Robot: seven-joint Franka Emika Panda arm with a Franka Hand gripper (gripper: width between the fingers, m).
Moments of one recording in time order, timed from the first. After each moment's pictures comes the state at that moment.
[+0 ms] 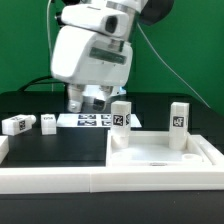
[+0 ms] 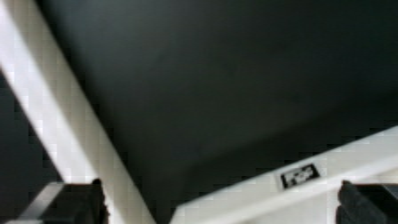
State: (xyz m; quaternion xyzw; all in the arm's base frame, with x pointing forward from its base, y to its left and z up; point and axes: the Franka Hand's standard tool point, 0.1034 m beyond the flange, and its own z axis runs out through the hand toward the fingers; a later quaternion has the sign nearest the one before) arm 0.555 -0.075 0.090 0.90 0.42 -0.03 0.10
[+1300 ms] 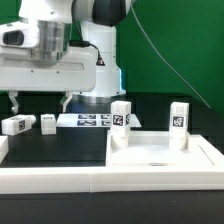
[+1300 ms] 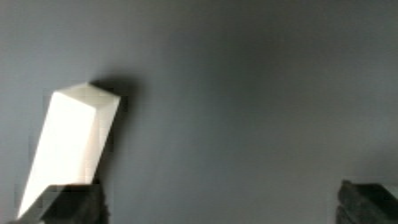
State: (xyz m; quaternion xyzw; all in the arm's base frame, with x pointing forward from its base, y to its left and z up) arm 0.490 -0.143 0.066 0.98 0.19 -0.04 0.06
